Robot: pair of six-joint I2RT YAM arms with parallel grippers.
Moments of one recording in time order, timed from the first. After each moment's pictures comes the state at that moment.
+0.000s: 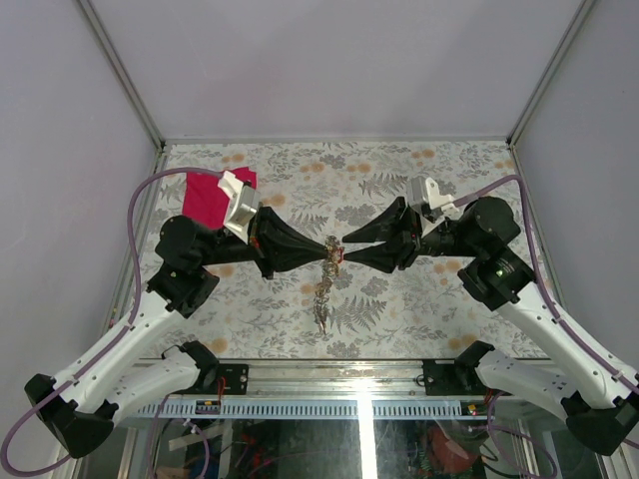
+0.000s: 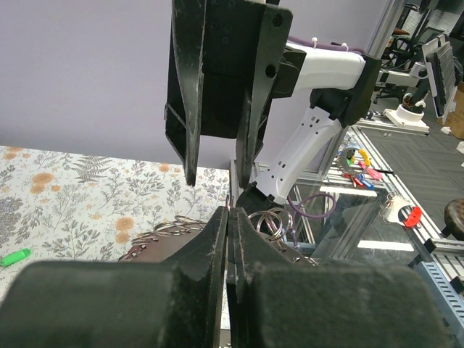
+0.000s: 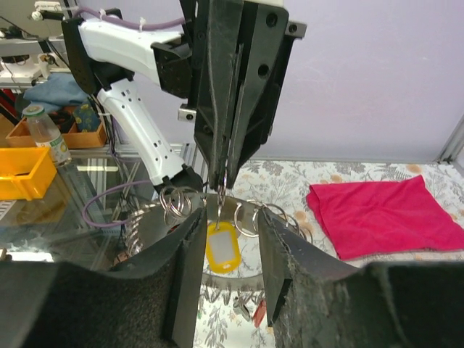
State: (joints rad) left arm -0.66 0.88 0.91 0.37 0.88 -0.47; right arm 0.68 0.93 1.02 0.12 -0.91 0.16
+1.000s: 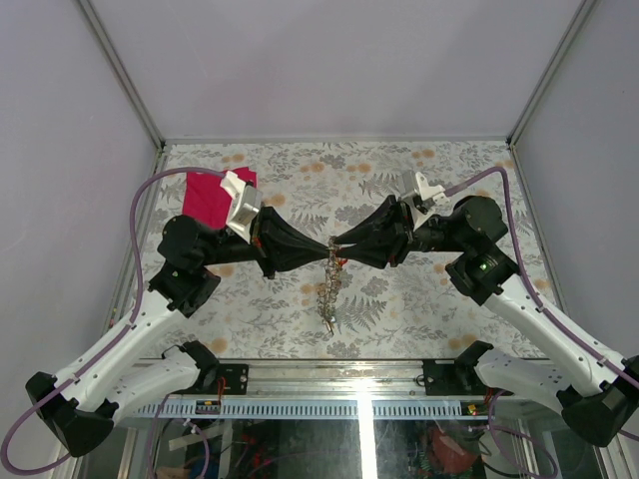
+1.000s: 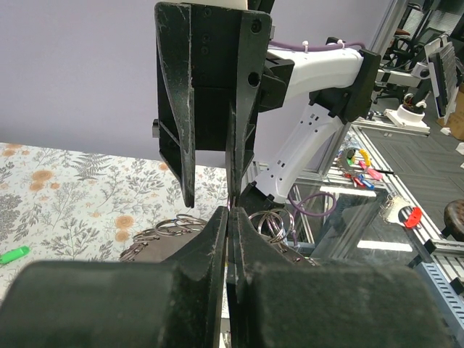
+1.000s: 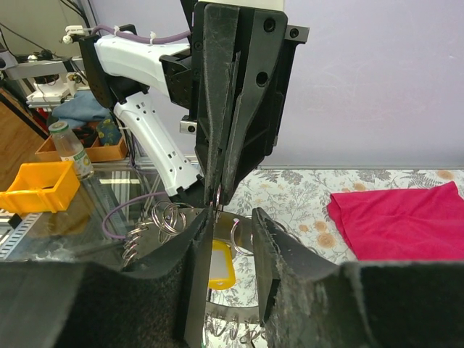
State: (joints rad) left arm -0.66 0.89 0.90 0.37 0.87 -0.47; right arm 0.68 0.99 0.98 0.32 -0.94 0.31
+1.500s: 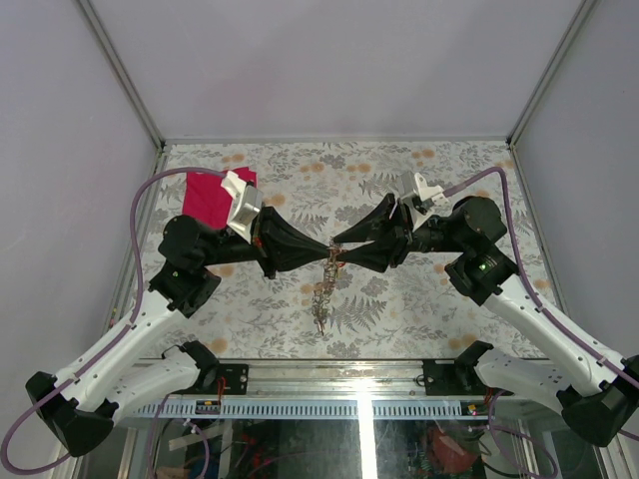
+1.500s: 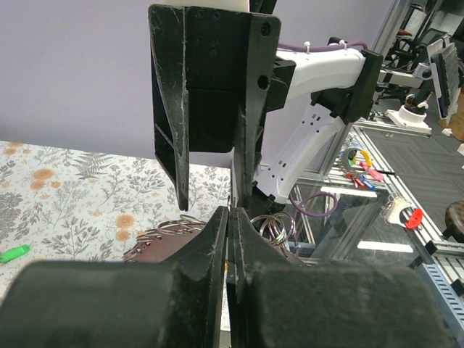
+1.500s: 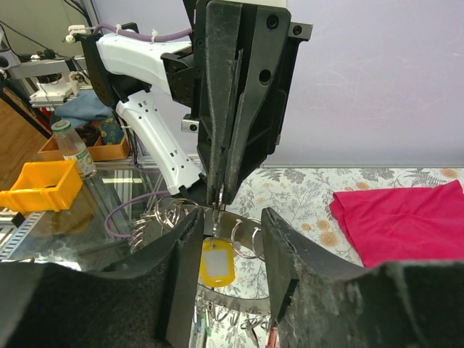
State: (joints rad) left arm -0.66 0.89 0.90 0.37 0.86 -0.46; right arm 0.68 0.99 0.97 0.33 -0.94 0.31
